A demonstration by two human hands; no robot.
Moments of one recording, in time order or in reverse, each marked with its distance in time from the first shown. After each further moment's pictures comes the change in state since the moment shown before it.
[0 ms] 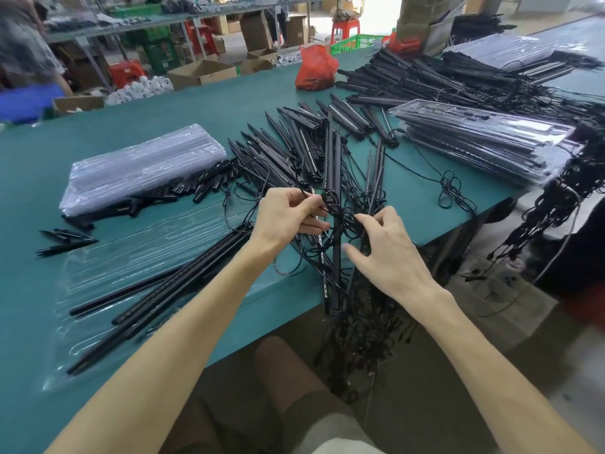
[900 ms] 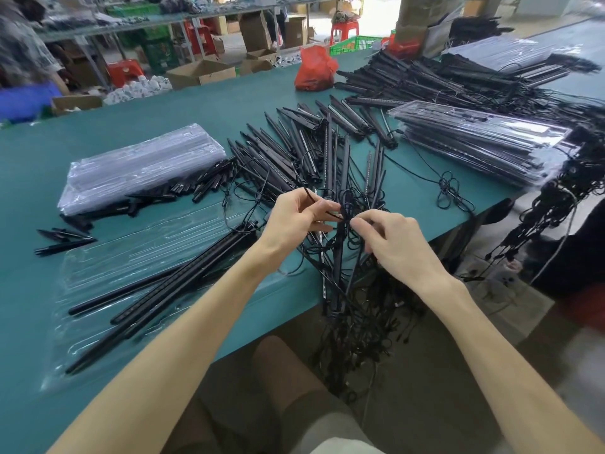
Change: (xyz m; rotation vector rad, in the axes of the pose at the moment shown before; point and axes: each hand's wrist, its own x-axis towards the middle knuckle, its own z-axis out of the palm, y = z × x) left_hand -0.007 -0.003 0.010 -0.057 -0.079 0.070; right_hand 0.010 0.005 -0.019 0.304 -0.059 0.109
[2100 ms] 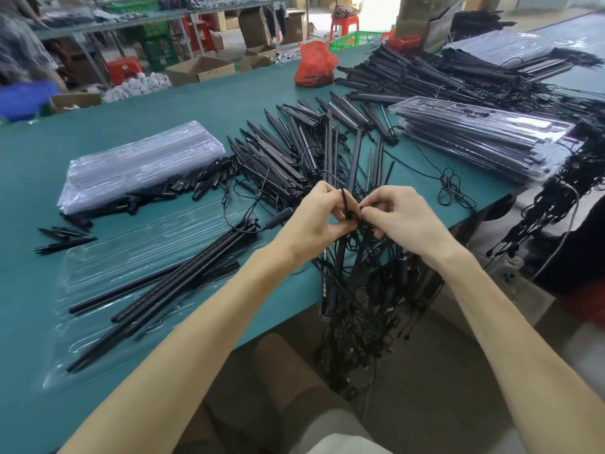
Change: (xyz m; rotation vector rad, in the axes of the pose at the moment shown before) left_hand 0.000 0.006 0.018 0.600 -0.156 0.327; right_hand 0.022 -0.015 -0.025 0.088 -0.069 0.095
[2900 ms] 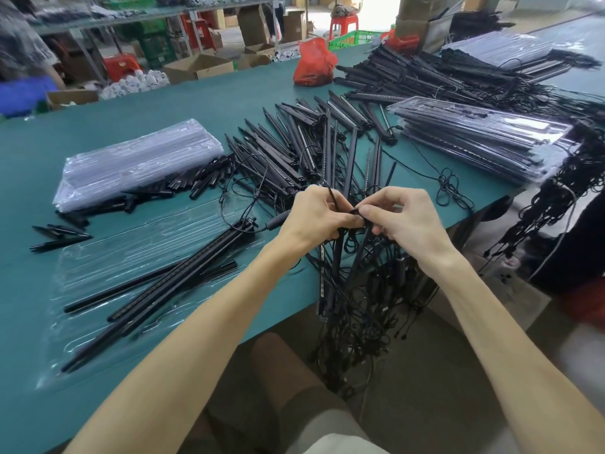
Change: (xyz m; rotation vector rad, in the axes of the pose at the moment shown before) left_hand 0.015 -0.005 0.005 -0.235 0.042 -0.268; right_hand -0.008 0.008 0.002 0.235 0.083 -0.053
